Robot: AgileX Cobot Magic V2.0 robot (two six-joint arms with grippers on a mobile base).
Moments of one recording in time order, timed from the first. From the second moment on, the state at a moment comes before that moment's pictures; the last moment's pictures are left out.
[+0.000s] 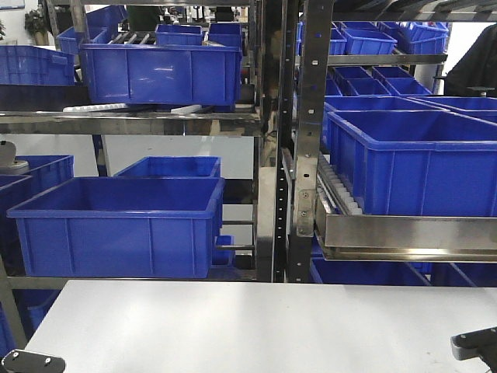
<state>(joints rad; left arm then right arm) -0.15 1.77 -0.61 0.10 -0.02 -0.08 -0.20 1.84 -0.93 -0.05 0.54 -0.30</state>
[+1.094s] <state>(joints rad) -0.15 1.54 -0.61 0.10 -0.02 -0.08 -0.20 1.74 -0.94 0.26 0.59 -0.43</state>
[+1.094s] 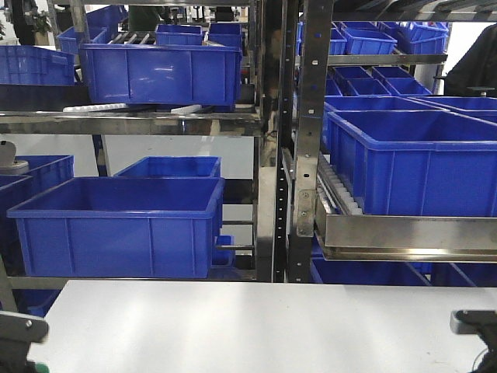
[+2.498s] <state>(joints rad) -0.31 0.65 -0.61 0.06 0.15 -0.08 0.20 0.80 -0.79 0.09 0.46 -0.08</state>
